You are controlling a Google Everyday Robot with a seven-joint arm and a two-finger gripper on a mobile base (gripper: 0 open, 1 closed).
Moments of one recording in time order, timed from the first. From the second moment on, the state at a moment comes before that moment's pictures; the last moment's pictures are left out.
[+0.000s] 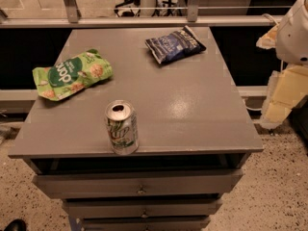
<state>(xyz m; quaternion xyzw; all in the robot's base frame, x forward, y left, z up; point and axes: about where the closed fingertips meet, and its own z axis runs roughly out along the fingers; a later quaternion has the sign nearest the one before) 0.438 -0.217 0.976 -0.60 0.78 -0.03 0.16</state>
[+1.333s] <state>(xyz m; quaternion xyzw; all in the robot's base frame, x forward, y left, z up) 0.449 -0.127 0.910 -0.55 0.75 0.19 0.31</state>
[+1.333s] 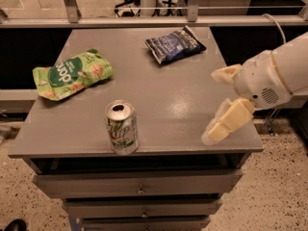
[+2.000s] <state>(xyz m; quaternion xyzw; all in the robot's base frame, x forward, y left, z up) 0.444 -0.052 0.902 -0.53 0.69 0.31 0.38</state>
